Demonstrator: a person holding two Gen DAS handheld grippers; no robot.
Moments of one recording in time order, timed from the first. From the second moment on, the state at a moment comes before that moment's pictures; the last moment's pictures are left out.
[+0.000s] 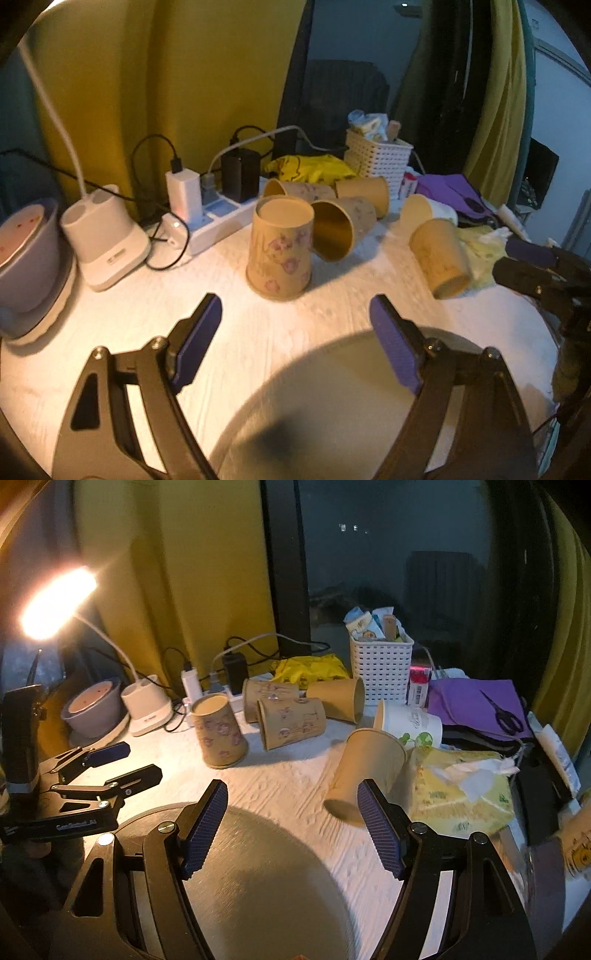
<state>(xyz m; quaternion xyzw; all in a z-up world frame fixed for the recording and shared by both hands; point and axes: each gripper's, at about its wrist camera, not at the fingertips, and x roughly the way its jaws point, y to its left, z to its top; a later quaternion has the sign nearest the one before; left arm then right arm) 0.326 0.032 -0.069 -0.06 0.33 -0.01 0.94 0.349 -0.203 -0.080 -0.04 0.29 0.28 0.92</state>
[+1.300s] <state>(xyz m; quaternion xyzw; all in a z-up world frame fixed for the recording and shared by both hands) 0.403 0.028 -0.100 0.00 0.39 0.00 0.92 0.408 -0.203 -0.097 -0.02 0.31 0.28 0.91</state>
